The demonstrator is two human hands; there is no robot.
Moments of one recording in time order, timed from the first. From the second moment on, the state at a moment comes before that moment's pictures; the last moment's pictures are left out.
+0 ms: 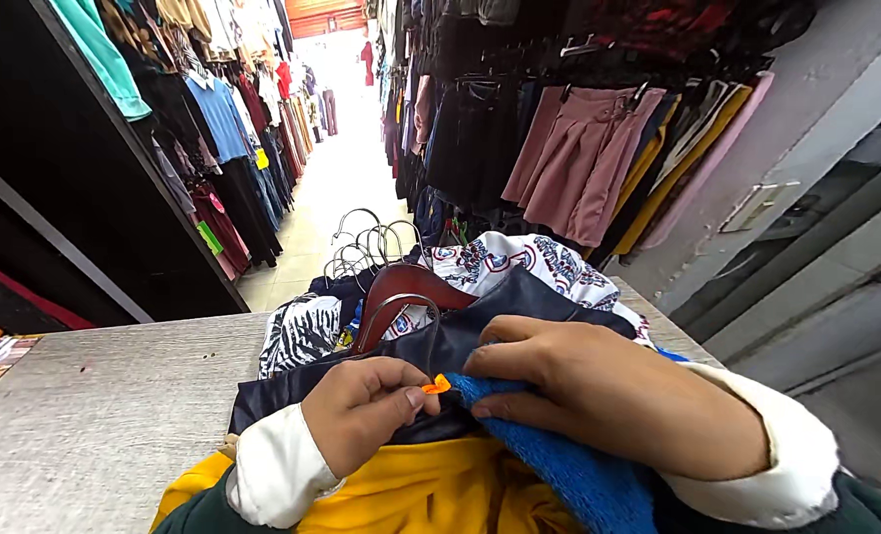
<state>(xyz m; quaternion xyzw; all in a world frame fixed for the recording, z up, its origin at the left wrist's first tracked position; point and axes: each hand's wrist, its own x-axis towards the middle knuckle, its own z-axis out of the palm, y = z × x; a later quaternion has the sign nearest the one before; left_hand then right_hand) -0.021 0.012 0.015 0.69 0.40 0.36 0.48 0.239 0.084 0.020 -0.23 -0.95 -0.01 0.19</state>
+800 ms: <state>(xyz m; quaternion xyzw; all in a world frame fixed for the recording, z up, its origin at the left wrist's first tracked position) -0.006 0.008 0.007 0.77 0.36 0.46 0.23 0.244 0.091 0.029 -0.21 -0.93 0.07 0.29</state>
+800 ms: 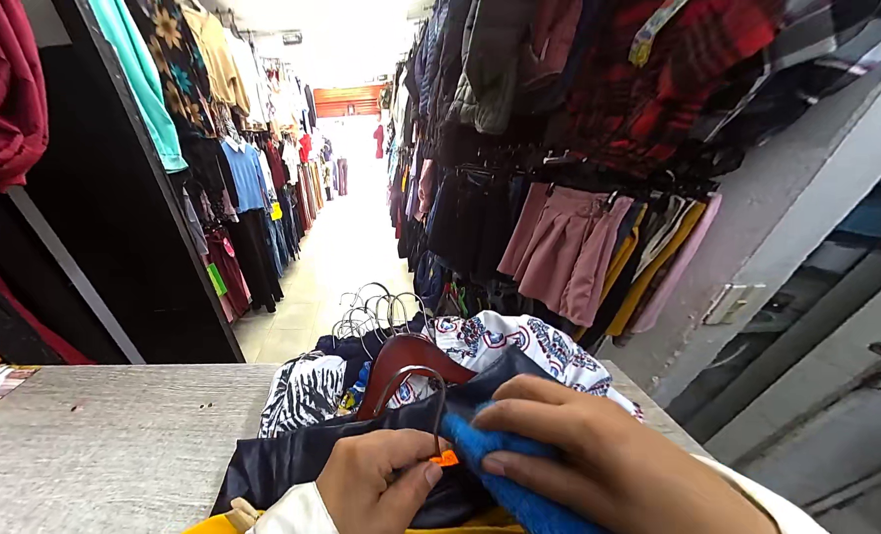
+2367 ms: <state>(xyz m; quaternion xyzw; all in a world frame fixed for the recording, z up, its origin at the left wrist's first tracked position) 0.009 -0.018 0.020 0.81 0.35 0.43 0.21 0.199 0.042 0.044 -0.24 -0.87 -0.03 0.44</state>
